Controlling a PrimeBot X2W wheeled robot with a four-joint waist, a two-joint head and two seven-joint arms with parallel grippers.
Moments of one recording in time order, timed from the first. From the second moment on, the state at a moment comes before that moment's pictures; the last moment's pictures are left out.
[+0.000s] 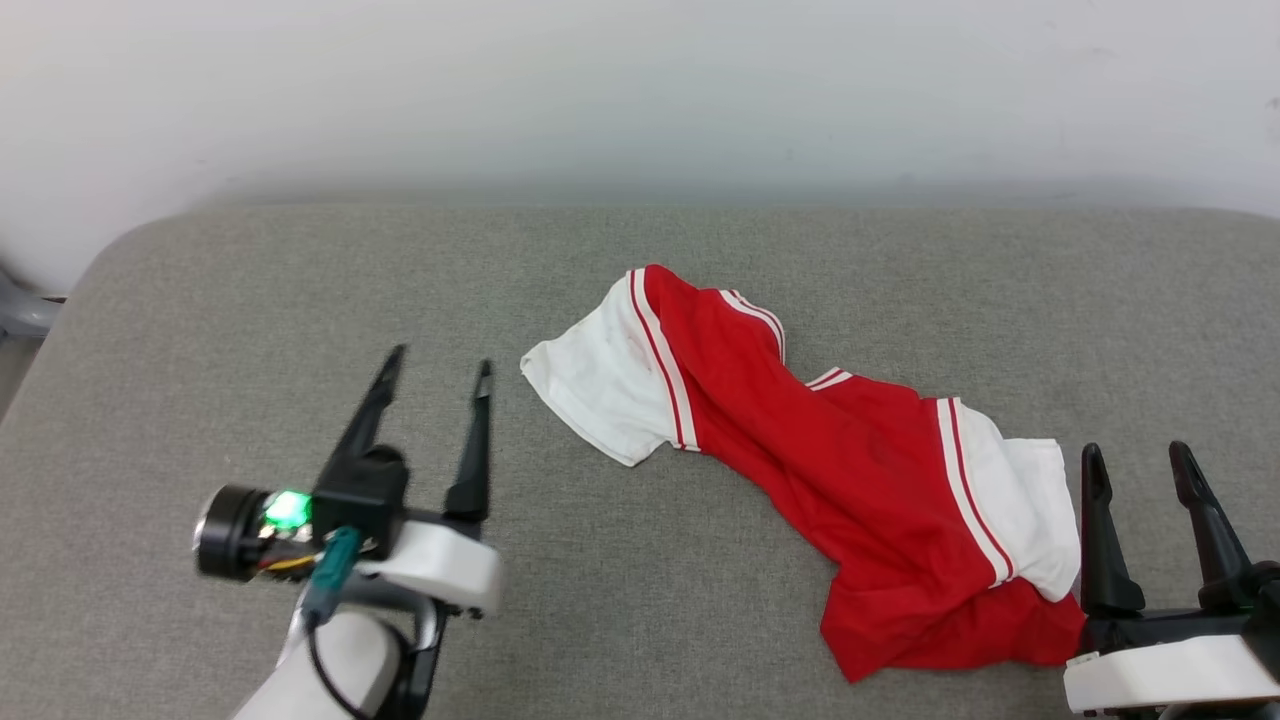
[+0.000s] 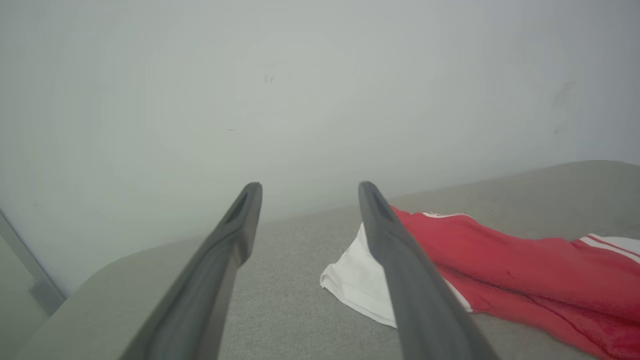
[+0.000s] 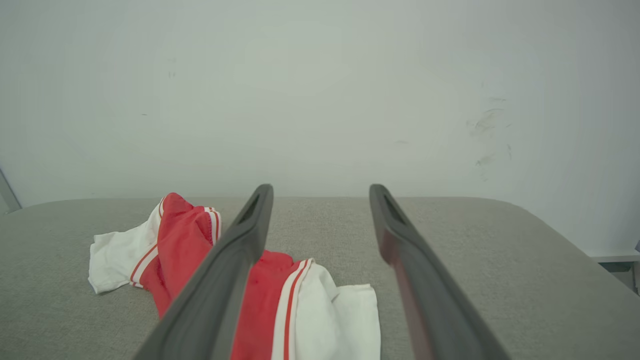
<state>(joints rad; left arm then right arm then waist) -0.33 0.40 -0.57 0.11 -0.38 0.35 -0.26 0.05 -0.05 -0.14 -0.03 0.11 0.13 -0.26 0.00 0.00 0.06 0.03</state>
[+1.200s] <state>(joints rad) 0.06 0.14 -0.07 0.06 -0.08 0.03 -0.26 0.14 -0.05 -0.11 0.00 0.15 0.13 -0.26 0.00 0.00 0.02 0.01</state>
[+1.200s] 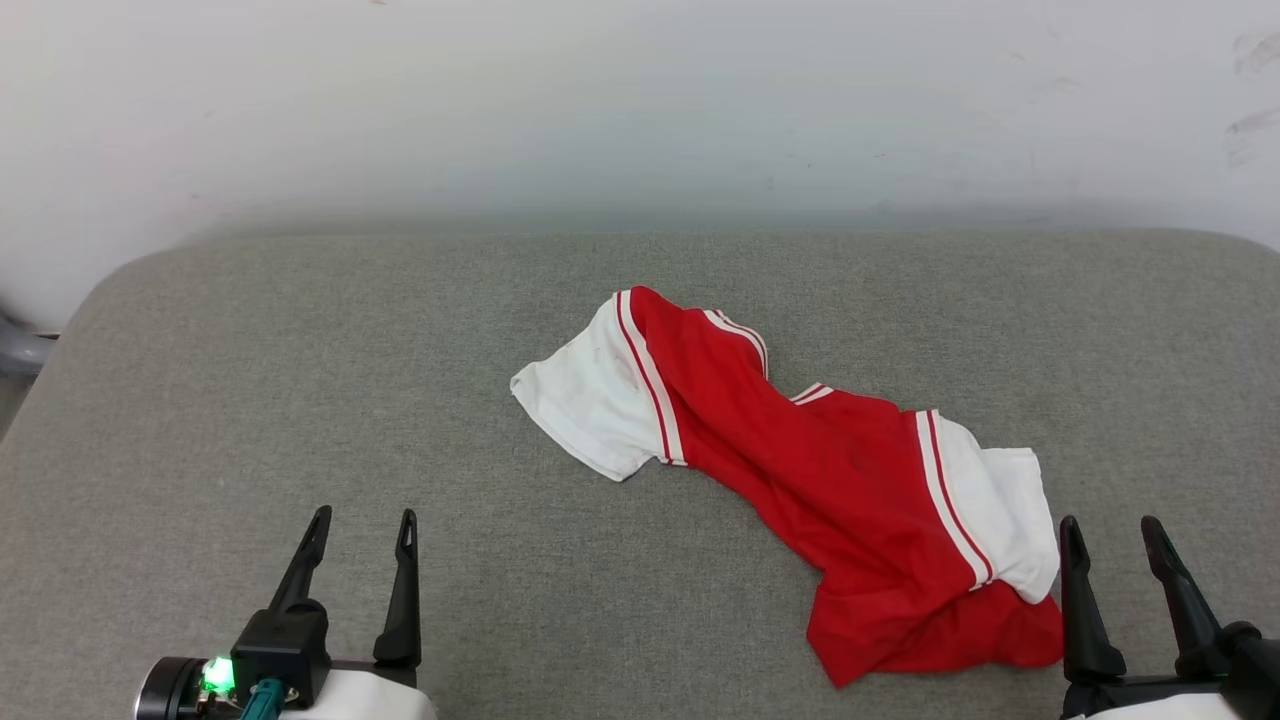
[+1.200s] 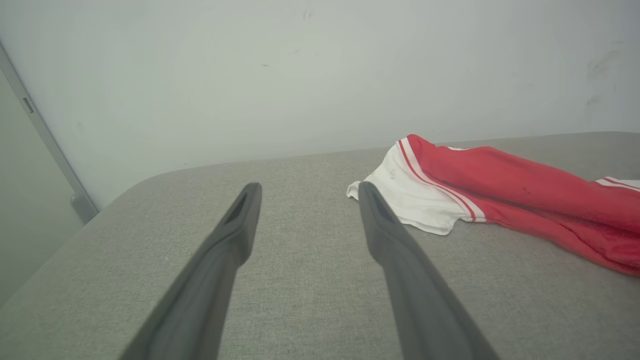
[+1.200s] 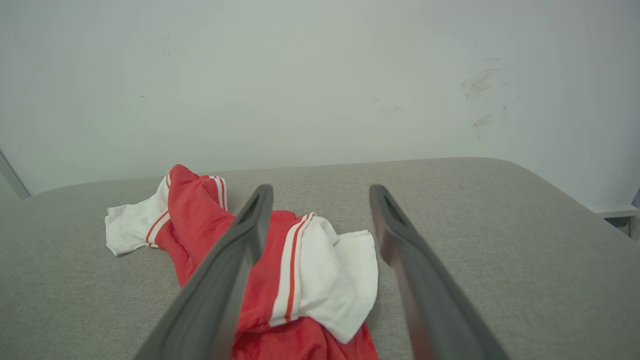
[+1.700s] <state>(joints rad) 0.06 0.11 -0.03 0.07 -0.05 -0.01 -0.26 0.13 -0.05 -0.12 0.00 0.16 0.13 -0.26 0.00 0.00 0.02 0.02</state>
